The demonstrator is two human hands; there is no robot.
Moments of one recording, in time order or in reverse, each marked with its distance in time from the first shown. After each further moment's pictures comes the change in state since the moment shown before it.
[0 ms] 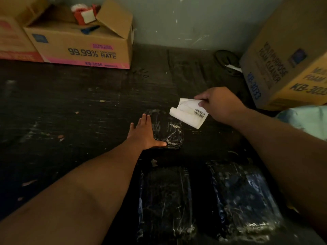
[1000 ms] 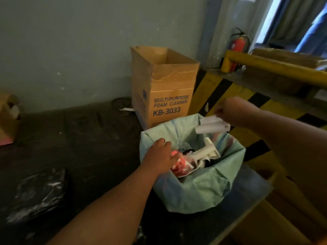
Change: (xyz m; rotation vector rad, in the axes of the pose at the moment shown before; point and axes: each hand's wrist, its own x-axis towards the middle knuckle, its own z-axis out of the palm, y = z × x) left_hand -0.078 0.487 0.060 0.044 0.256 0.709; right_hand -0.288 0.374 -0.196 -0.342 0.057 0.528
